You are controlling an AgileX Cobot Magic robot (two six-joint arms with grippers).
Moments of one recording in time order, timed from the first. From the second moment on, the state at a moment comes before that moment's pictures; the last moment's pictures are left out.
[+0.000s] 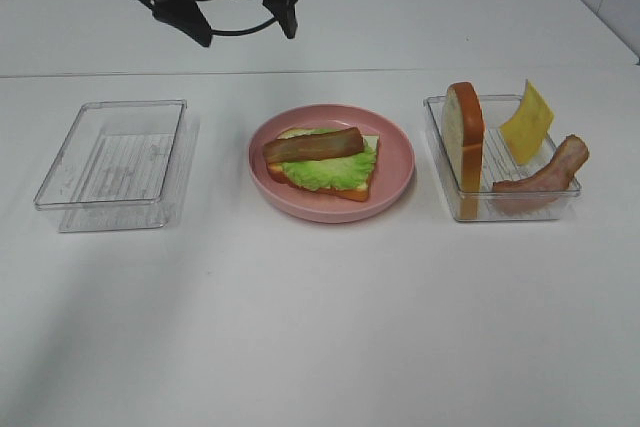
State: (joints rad) left arm -0.38 2.36 -2.37 -0.16 1.20 -0.19; right arm 0.02 0.01 -0.46 -0.05 1.11 0.01
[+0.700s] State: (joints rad) left arm -0.38 2.01 -2.08 0.05 1.21 -0.17; right arm 0.02 0.01 -0.46 -0.05 1.11 0.01
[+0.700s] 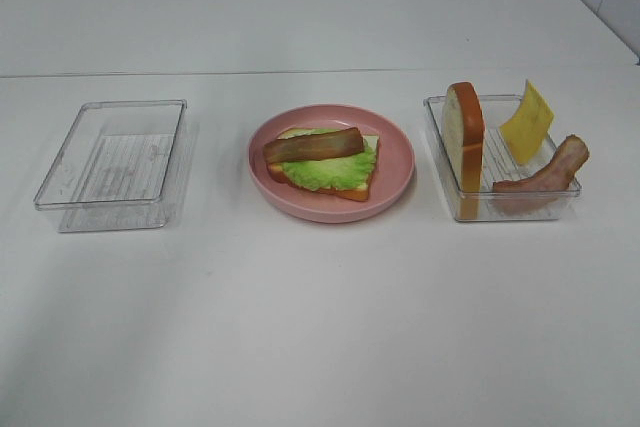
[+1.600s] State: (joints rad) left arm 0.02 1.23 -1.17 0.10 1.18 -0.15; right arm 0.02 0.01 -0.46 -0.05 1.11 0.01
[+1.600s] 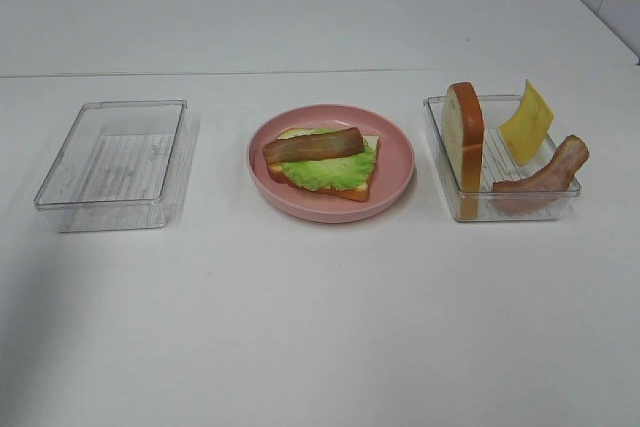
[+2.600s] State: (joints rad) left arm 0.03 0.00 -0.55 0.08 0.99 -0.13; right arm 0.02 0.01 -0.46 -0.05 1.11 0.01
